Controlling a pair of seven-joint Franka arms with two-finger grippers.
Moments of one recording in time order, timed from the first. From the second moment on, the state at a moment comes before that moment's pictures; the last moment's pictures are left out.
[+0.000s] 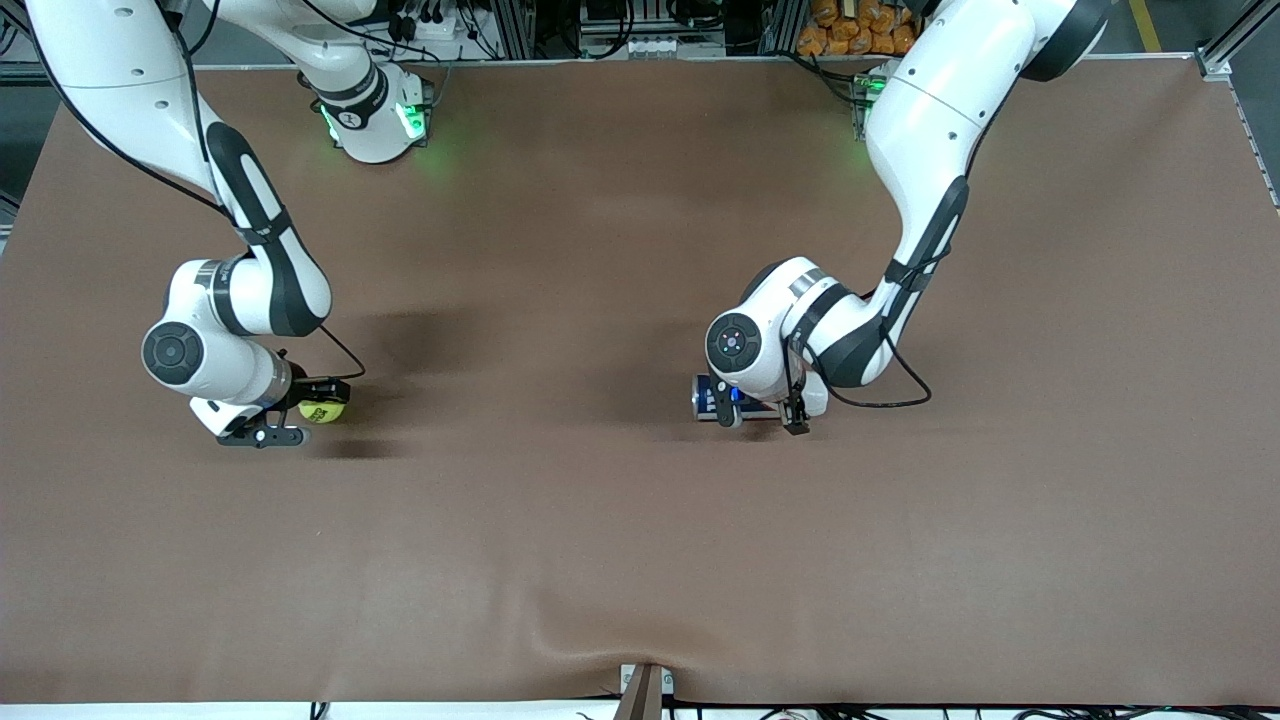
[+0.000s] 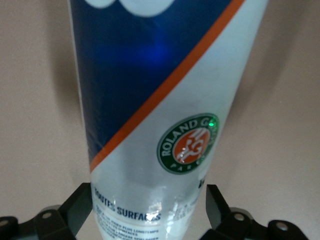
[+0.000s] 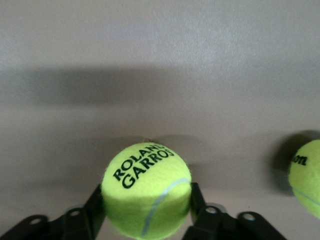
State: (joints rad) left arm -0.42 0.76 -0.21 -1.55 0.46 1.93 0.60; right arm 0.03 0.47 -0.04 -2.02 -0.02 2.34 0.00
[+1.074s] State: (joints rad) left arm -0.44 0.78 -0.21 -1.55 0.53 1.94 0.57; right arm 0.01 0.40 -0.04 -1.29 -0.02 1.43 0.08
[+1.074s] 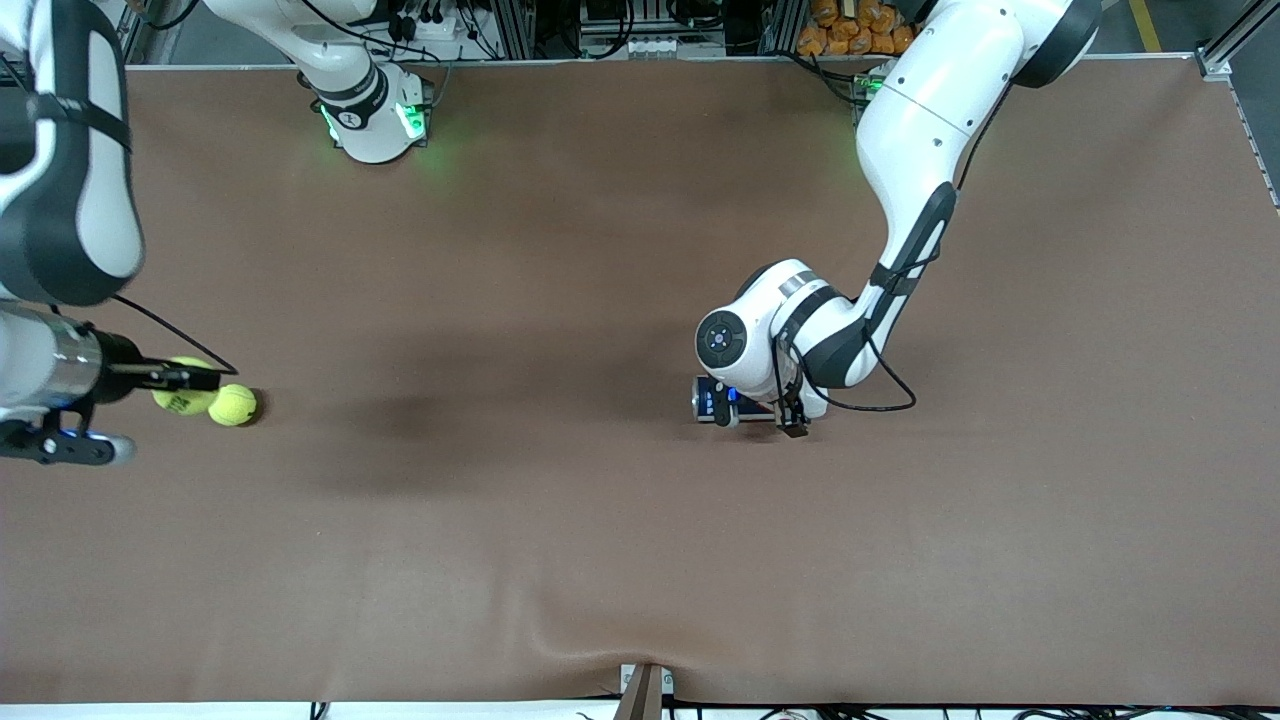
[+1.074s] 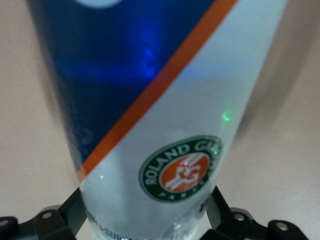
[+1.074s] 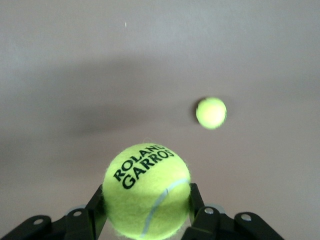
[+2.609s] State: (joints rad) left arm -0.45 0.79 -0.21 -1.55 0.57 1.94 0.57; right arm 0.00 0.34 -0.04 -1.18 0.02 1.24 0.08
